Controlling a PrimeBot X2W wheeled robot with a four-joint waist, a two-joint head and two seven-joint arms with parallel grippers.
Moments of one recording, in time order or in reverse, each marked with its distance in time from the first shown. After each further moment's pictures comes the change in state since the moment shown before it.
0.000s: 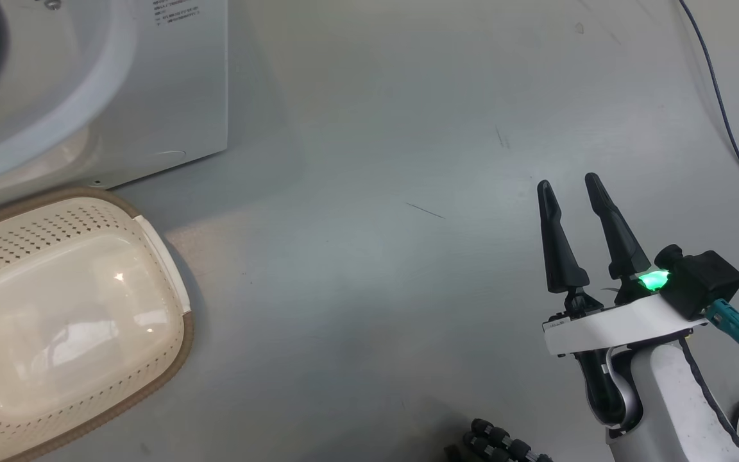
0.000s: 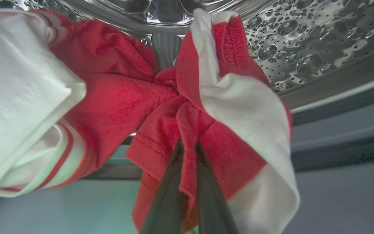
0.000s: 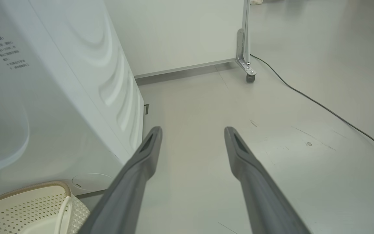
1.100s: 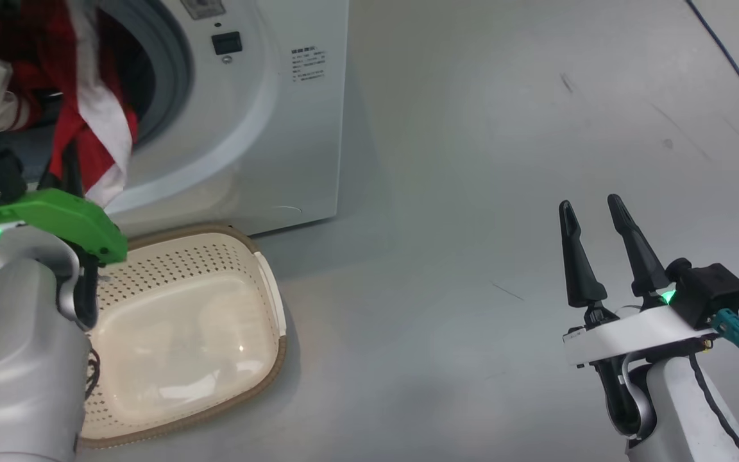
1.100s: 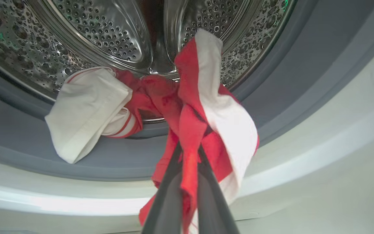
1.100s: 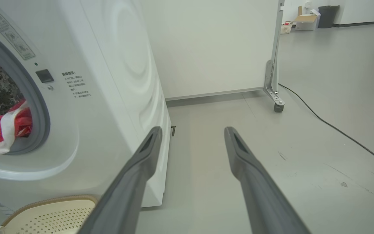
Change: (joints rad) left arm 0.213 -0.164 -0.147 0.076 0.010 -0.105 -0.356; right arm 0.012 -0.017 -0.058 0.069 -0.072 0.000 0.000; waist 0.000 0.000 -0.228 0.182
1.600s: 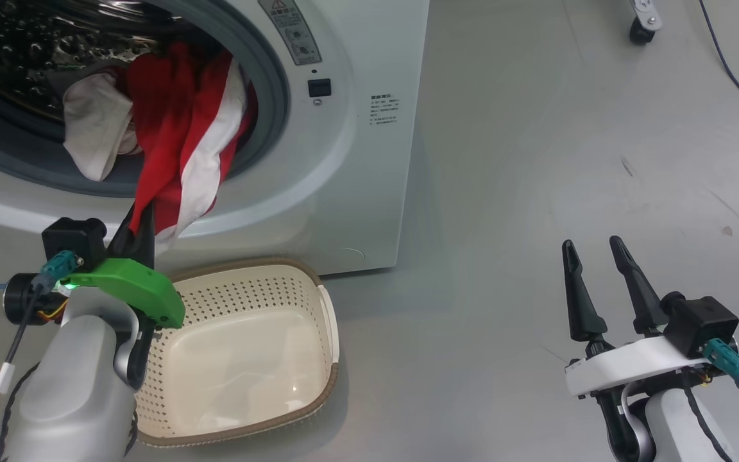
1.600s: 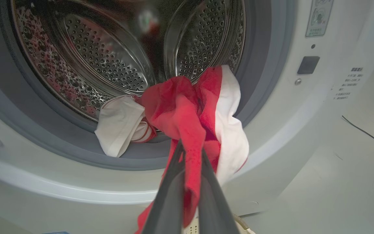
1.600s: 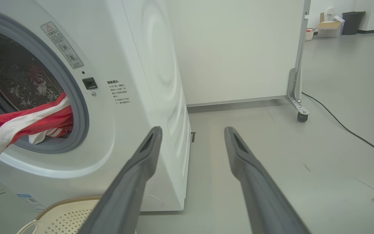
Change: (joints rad) left arm 0.172 -0.040 -0.131 -0.091 0.027 -0.003 -0.097; right arm 0.079 -0.008 0.002 0.030 -0.004 0.001 0.000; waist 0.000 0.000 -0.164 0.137
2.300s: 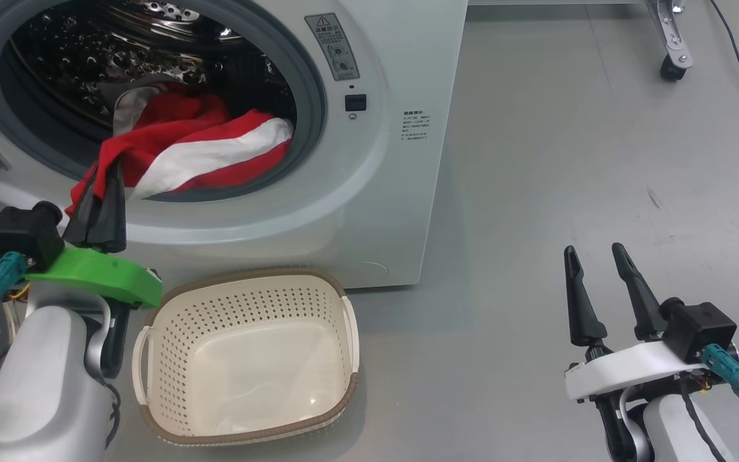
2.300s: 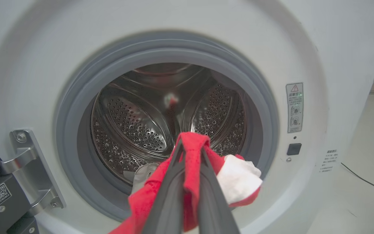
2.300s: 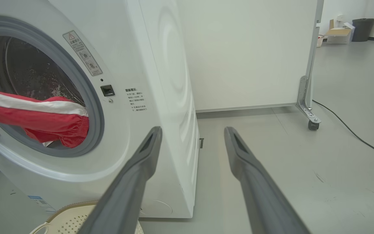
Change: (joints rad) left arm 0.100 0.038 0.072 -0.337 0.000 0.000 -0.007; right arm 0.018 0.001 0.008 -0.002 0.000 0.003 0.000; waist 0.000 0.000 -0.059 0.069
